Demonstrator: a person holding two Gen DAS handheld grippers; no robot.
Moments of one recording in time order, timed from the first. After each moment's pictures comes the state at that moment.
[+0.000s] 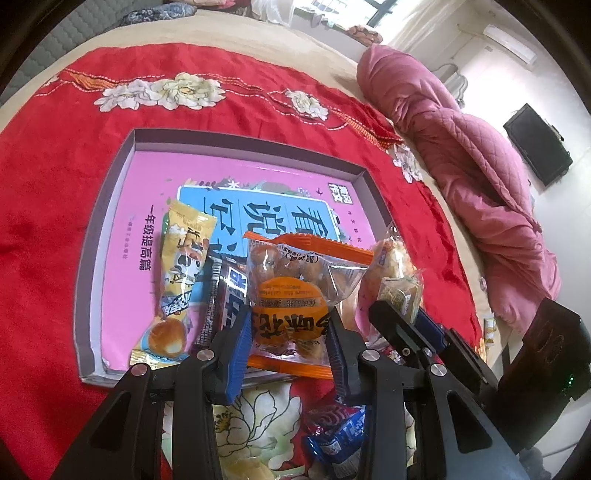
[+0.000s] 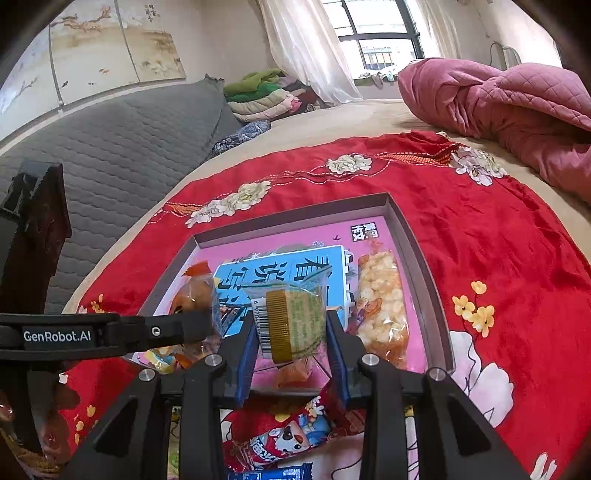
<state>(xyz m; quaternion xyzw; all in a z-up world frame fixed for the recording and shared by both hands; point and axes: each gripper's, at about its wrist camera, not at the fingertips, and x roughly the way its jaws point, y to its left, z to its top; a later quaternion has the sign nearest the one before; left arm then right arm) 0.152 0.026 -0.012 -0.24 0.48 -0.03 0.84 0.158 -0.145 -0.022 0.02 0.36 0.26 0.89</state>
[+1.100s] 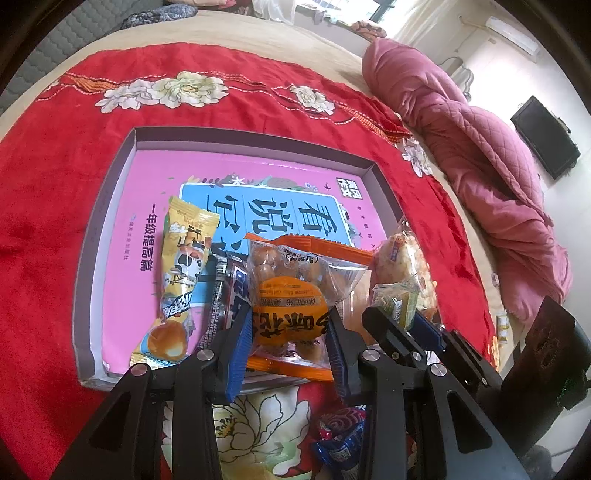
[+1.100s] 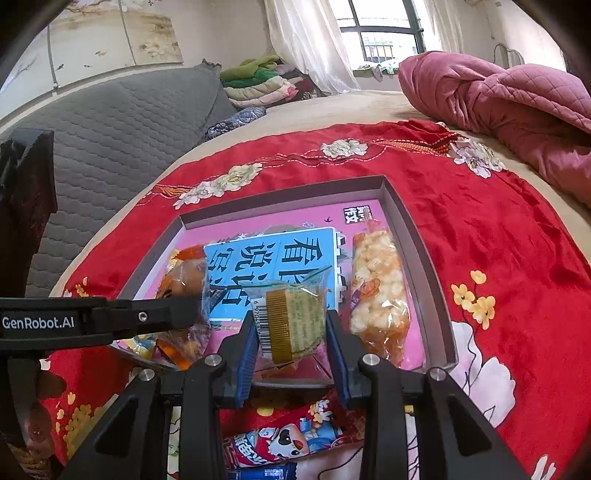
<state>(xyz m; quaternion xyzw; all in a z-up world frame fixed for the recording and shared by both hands) 0.157 0.019 -0.018 -0.22 0.49 -0.02 0.84 0.161 -0.142 -0.038 -0.01 0.38 0.25 0.89</state>
